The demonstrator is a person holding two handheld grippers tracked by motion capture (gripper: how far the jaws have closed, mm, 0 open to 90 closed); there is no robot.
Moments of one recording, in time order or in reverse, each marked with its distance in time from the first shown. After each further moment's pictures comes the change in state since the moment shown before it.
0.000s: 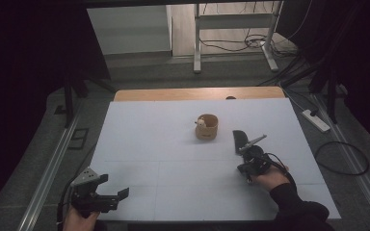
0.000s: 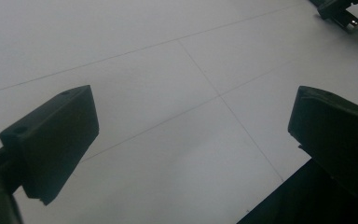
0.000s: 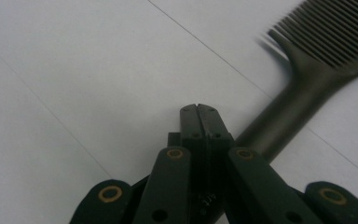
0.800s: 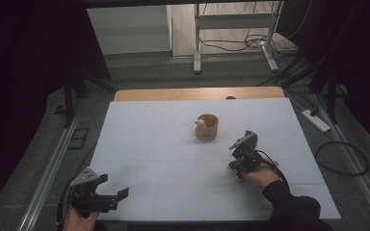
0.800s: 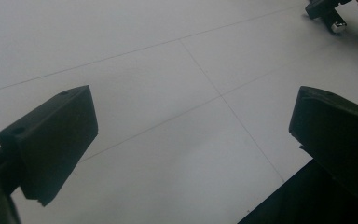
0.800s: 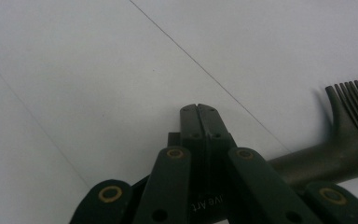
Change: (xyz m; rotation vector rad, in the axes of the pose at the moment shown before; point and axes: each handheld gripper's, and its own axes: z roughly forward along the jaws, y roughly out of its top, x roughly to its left) left arm 0.000 0.000 0.000 0.000 0.005 -0.007; right arm 0.014 0.022 0.014 -0.014 -0.008 -0.076
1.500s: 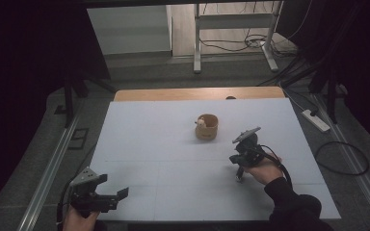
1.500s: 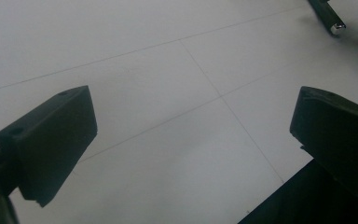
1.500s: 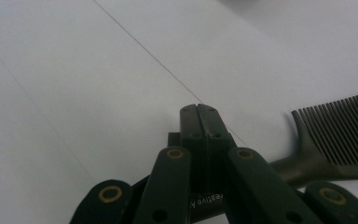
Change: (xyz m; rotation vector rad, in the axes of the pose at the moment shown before) left arm 0.001 0.000 0.000 -0.002 -0.003 -0.006; right arm -0.004 0.010 -0.022 -0.074 0.011 0.011
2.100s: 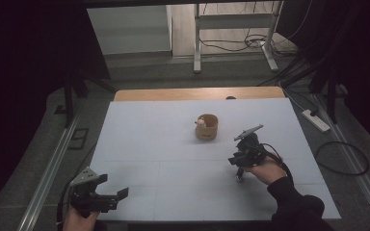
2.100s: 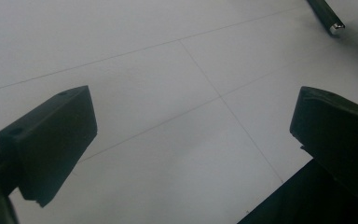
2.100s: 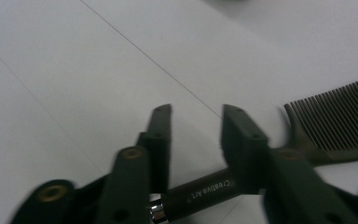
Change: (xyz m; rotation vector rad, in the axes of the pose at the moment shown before) left arm 0.000 0.000 0.000 -0.001 -0.002 0.000; right arm 0.003 0.005 -0.013 0.006 -0.010 0.056
